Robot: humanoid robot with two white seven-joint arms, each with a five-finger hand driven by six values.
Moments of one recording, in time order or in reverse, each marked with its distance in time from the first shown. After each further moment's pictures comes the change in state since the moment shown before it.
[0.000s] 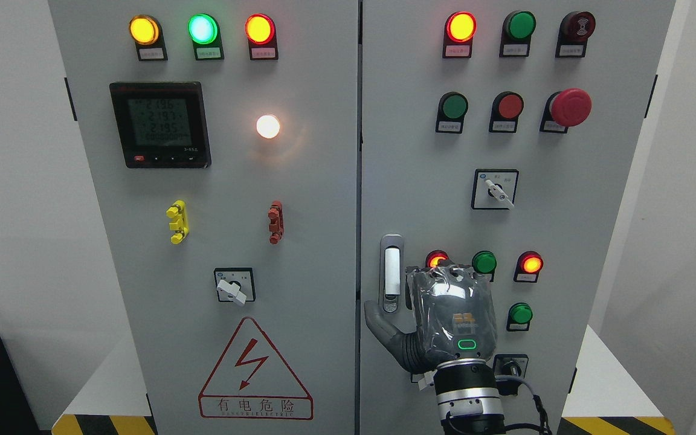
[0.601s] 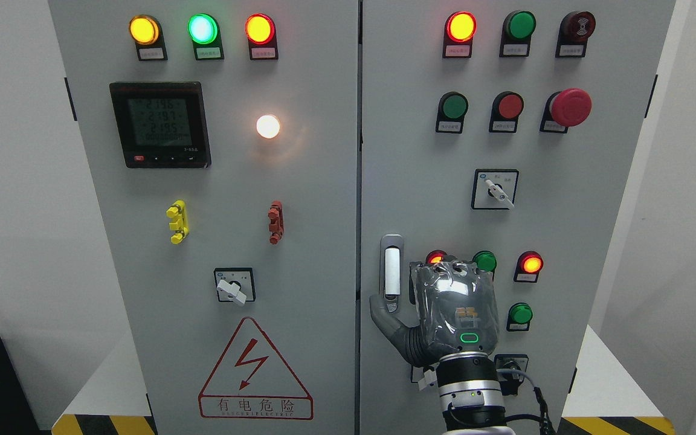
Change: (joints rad) left arm 0.000 0.000 0.000 0.000 0.000 0.000 0.000; right arm -0.023 0.002 -0.019 0.026 -0.006 0.005 -0.002
